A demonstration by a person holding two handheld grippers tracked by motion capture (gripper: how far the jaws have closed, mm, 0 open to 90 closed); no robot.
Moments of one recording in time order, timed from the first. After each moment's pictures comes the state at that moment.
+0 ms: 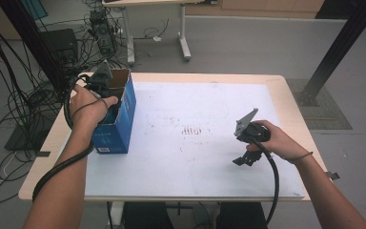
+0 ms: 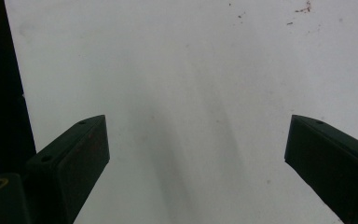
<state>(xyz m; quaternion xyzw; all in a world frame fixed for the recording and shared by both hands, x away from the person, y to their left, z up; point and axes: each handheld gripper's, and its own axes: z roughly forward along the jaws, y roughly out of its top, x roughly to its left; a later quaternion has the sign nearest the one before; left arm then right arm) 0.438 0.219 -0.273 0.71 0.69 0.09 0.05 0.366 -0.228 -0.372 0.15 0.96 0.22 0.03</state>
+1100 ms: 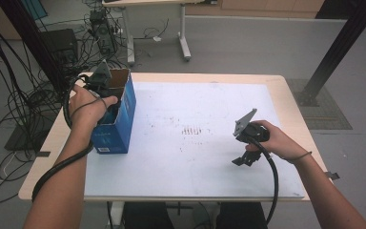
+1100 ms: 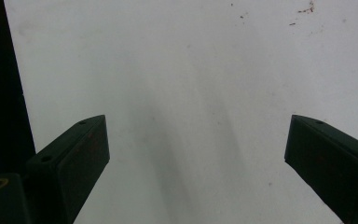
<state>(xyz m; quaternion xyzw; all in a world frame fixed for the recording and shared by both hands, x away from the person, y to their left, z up) 0.439 0.222 -0.272 0.71 0.70 0.09 0.05 0.366 -0.226 -0.374 0.15 0.96 0.22 0.03</state>
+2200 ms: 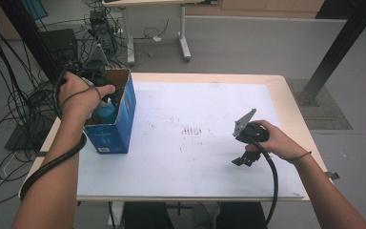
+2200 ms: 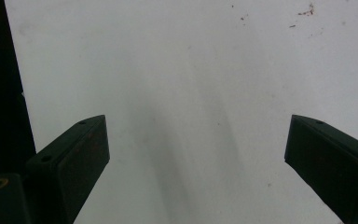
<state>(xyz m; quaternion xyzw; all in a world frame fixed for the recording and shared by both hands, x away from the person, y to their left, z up) 0.422 0.212 -0.215 0.72 0.68 0.09 0.07 0.365 -0.225 -0.372 0.15 0.96 0.22 0.03</state>
